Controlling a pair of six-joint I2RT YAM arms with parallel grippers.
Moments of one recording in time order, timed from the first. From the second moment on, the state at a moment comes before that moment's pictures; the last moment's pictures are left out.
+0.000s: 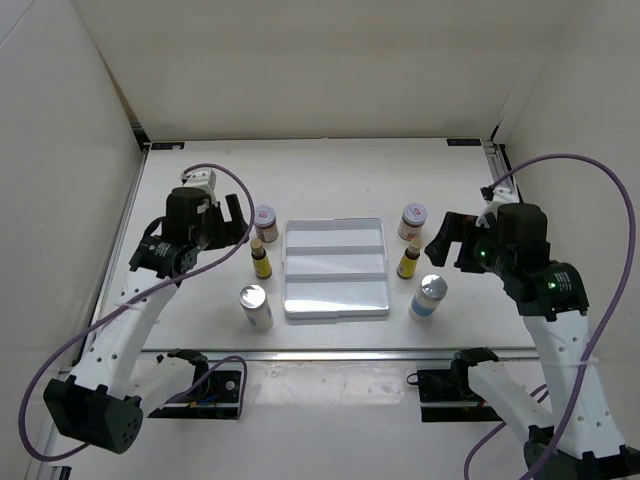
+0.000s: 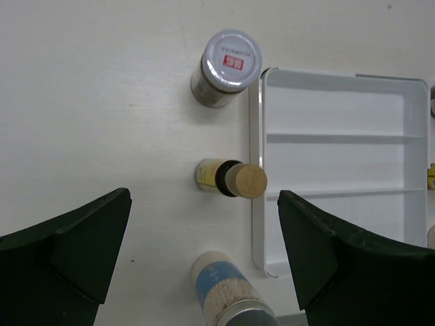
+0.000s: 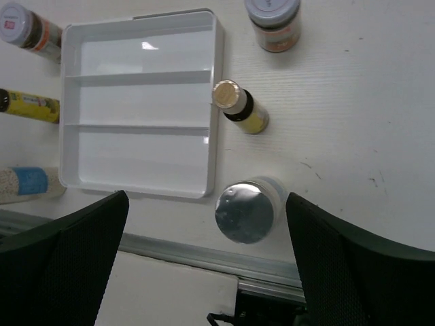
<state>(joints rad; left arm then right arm) -0.27 1.01 1.03 -0.62 -0.08 -0.34 0.22 0.81 1.16 -1.00 -0.14 0.29</state>
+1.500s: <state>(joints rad) -0.30 0.91 1.06 -0.84 -0.19 -0.39 0.36 1.09 1.07 -1.29 0.04 0.56</state>
